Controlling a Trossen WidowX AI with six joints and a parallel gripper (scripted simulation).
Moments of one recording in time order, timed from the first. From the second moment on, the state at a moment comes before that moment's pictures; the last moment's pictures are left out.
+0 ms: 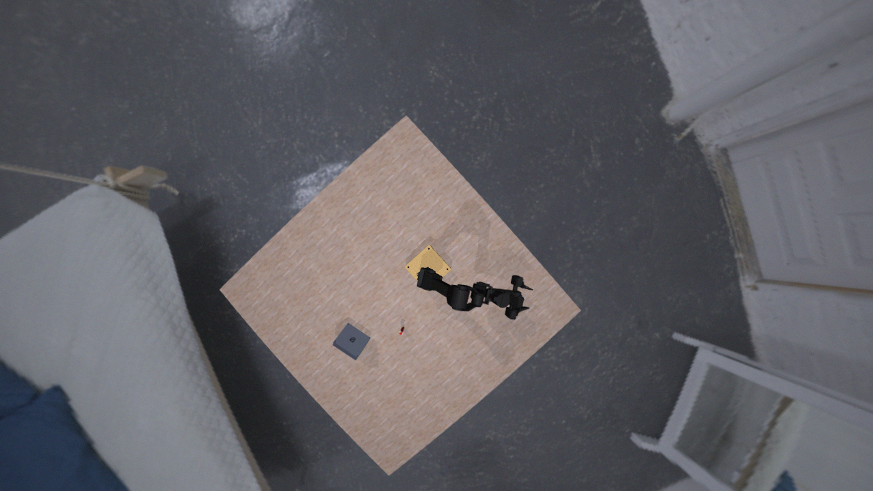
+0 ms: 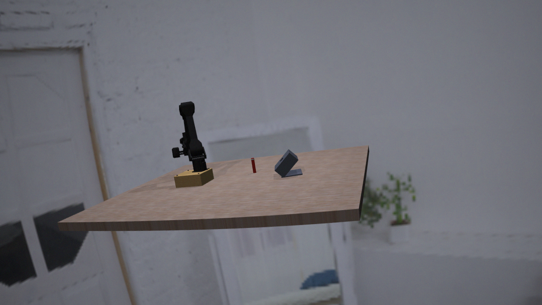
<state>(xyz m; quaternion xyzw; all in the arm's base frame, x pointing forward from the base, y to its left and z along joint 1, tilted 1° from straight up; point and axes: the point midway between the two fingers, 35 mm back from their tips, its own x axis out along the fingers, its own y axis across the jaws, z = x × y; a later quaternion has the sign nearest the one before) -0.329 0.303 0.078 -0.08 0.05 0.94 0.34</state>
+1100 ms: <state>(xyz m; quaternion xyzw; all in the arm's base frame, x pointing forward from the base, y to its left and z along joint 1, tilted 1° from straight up) -0.209 0.397 0.052 -0.17 0.12 0.85 0.49</state>
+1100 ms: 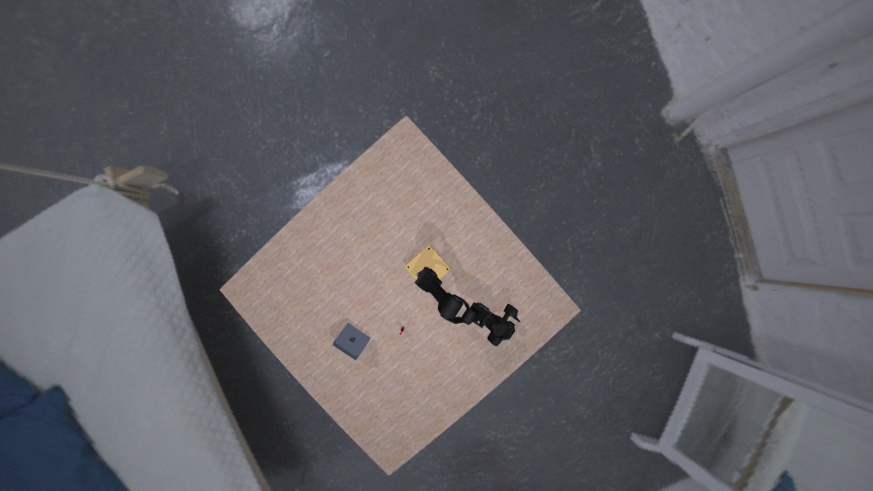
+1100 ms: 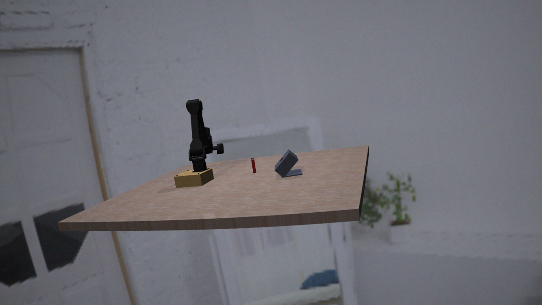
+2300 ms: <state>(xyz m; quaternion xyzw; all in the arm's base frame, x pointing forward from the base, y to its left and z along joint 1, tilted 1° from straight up) -0.022 0.423 0.032 -0.27 0.27 0.68 0.63</state>
